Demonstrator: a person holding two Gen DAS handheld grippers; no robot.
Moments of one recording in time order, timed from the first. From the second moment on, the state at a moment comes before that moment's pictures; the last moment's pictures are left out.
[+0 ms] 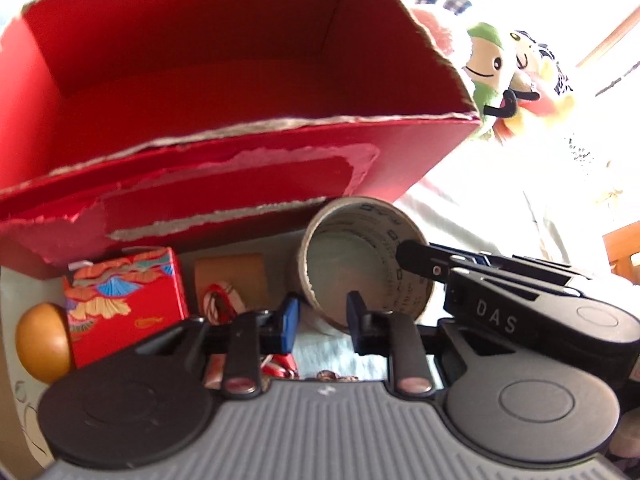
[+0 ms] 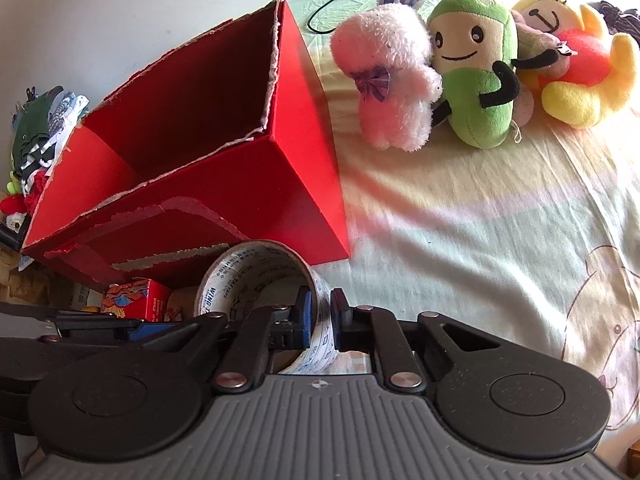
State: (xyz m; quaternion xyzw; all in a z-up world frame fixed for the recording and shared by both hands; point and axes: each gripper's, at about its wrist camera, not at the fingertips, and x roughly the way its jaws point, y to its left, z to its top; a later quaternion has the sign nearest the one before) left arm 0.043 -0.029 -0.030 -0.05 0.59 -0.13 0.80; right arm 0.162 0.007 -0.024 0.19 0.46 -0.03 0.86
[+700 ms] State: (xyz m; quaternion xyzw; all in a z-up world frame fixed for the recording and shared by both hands) left arm 0.030 -0.090 0.043 0.04 0.46 -0.28 0.84; right arm 0.097 -0.024 0.051 0.16 0.35 -0.15 0.91
